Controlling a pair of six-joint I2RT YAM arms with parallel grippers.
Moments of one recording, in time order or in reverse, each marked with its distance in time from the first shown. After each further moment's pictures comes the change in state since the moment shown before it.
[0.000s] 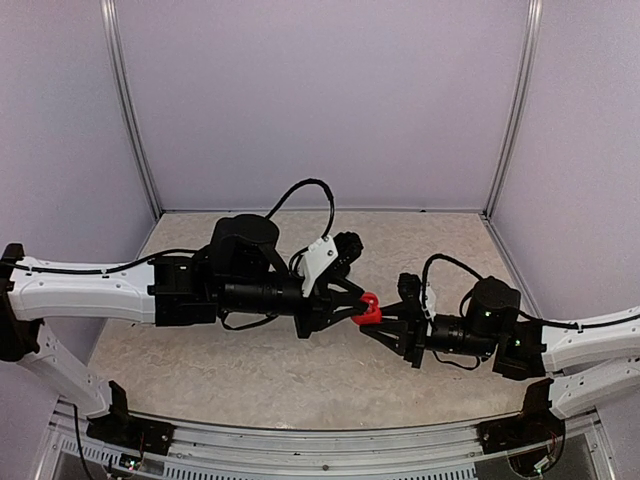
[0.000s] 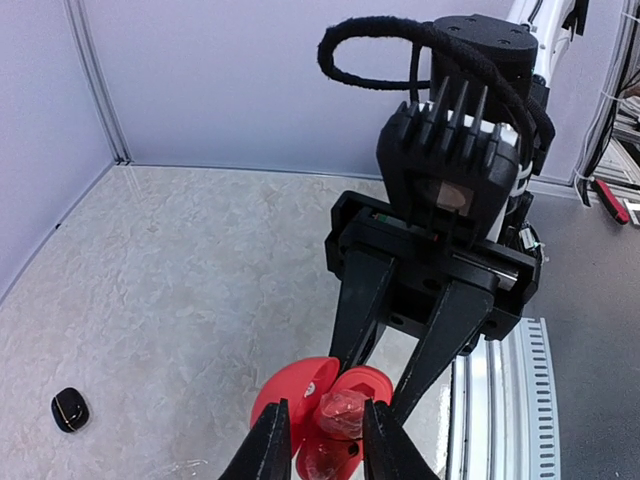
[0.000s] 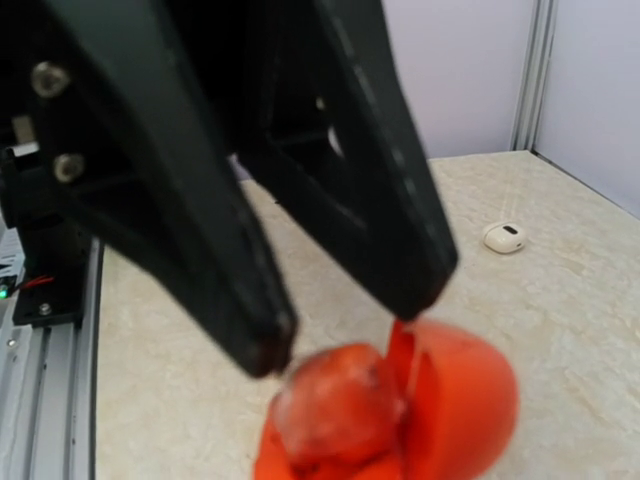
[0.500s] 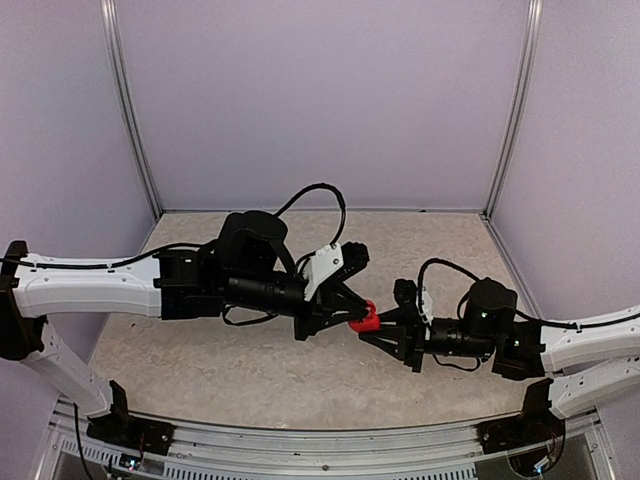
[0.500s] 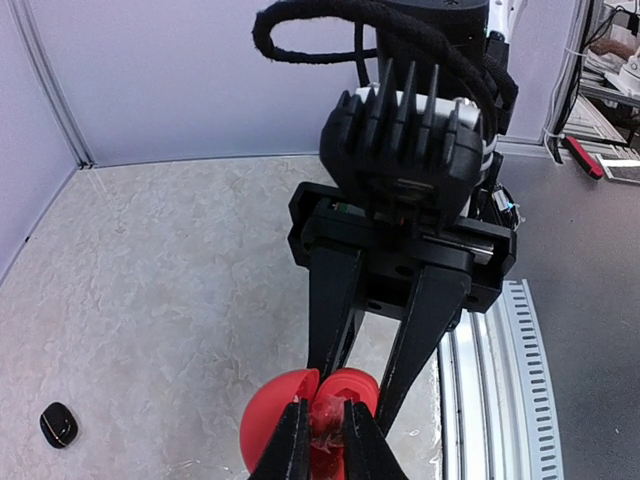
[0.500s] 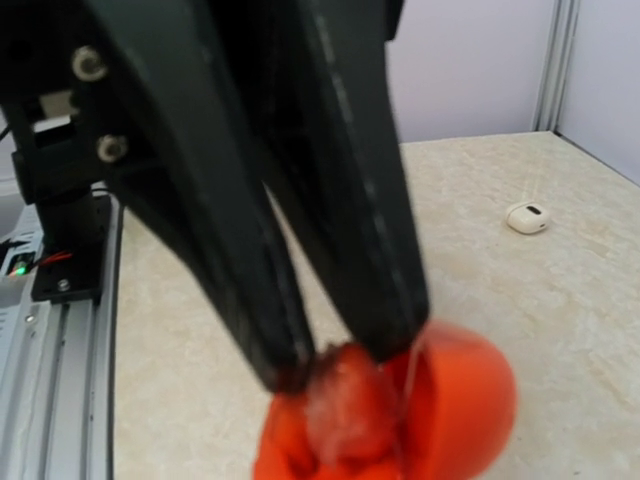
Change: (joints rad) left arm 0.017 0.031 0.041 -0.079 0.106 0.090; right arm 0.000 0.009 0.000 -0.027 -0.031 0.000
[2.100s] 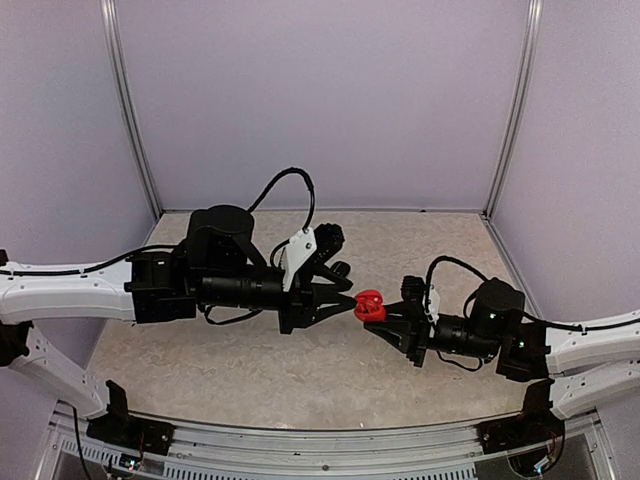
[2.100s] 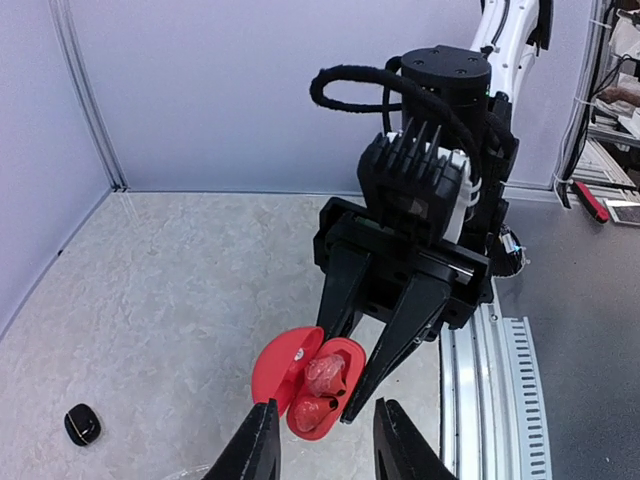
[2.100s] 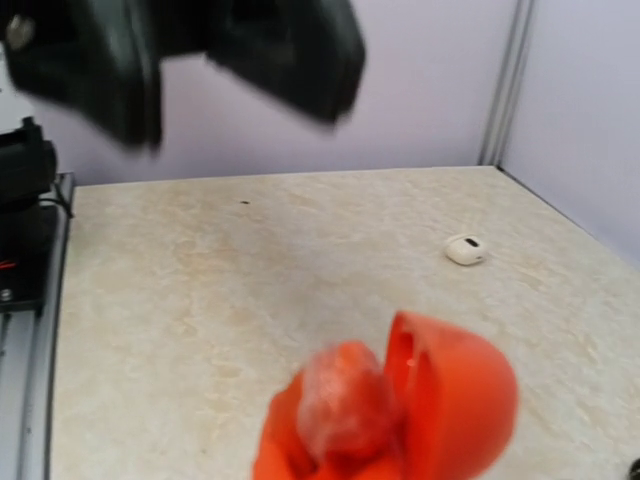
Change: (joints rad) left arm 0.001 -0.138 -0.077 0.061 -0.046 -0.024; right arm 0.006 -0.042 -0.013 0.014 0.082 -0.077
